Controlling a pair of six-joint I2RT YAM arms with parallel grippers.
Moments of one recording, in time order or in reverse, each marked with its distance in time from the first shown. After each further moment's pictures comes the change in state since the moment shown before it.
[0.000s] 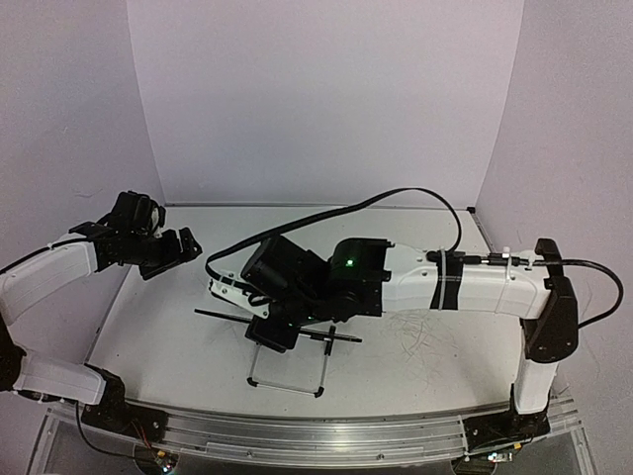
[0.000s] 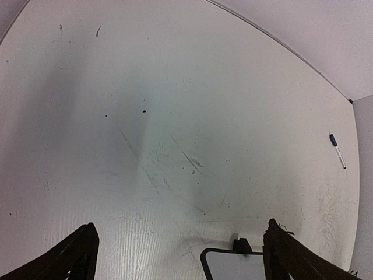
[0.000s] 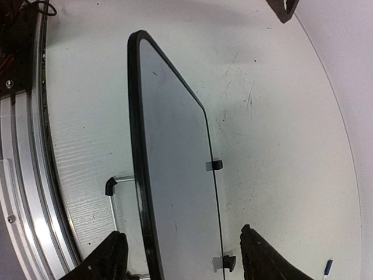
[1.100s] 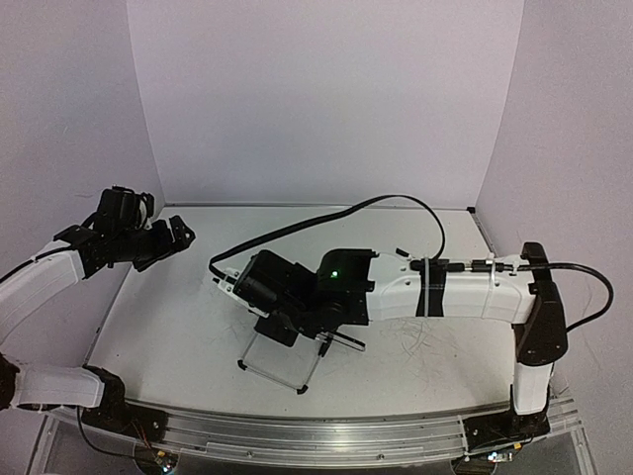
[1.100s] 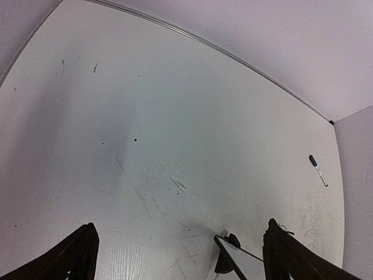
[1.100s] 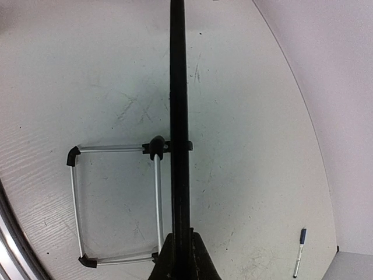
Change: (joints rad) left arm 0.000 -0.112 -0.014 0.044 -0.034 -0.019; right arm 0.017 0.053 0.016 -0.029 0.261 0.074
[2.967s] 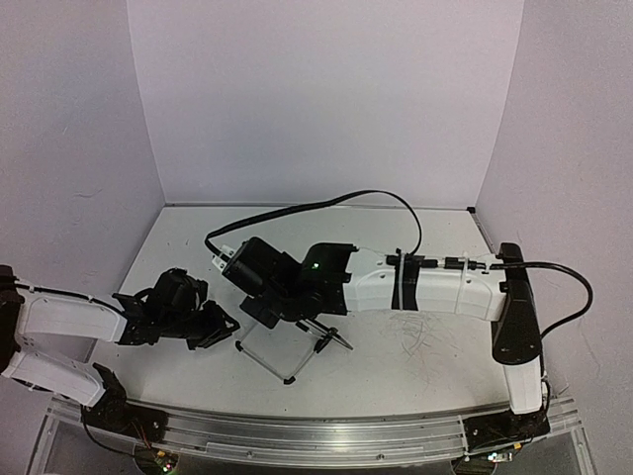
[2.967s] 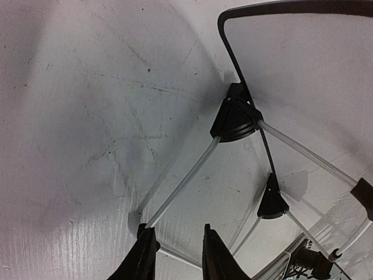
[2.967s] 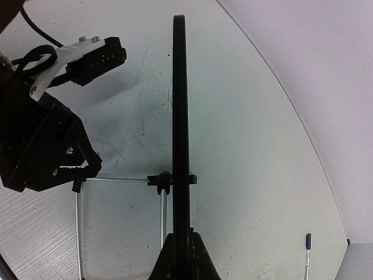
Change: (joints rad) left arm -0.417 0.149 -0.461 0.490 0.095 -0.497; right arm -0.059 0.108 0.110 0.089 0.046 0.044
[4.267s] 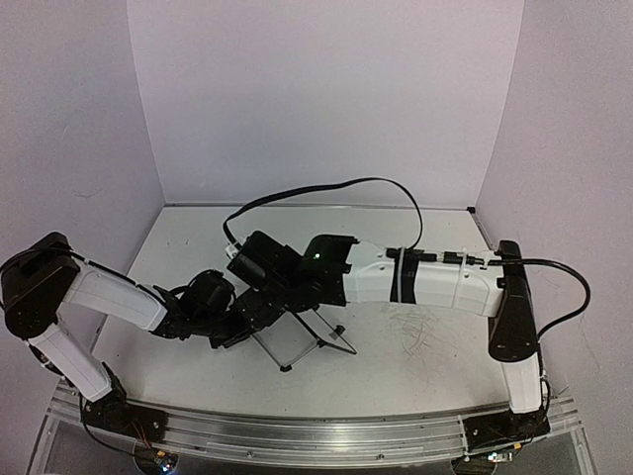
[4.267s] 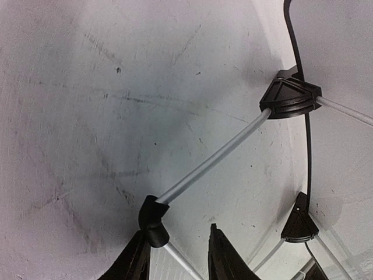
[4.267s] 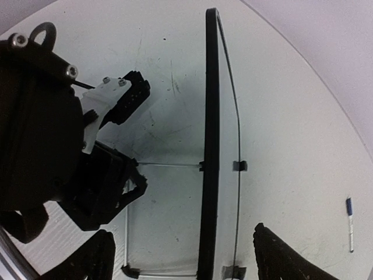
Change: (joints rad) left arm -0.081 0.328 0.149 0.086 -0.088 -0.034; right arm -0.023 0.017 0.041 -0.085 -0.086 0.256
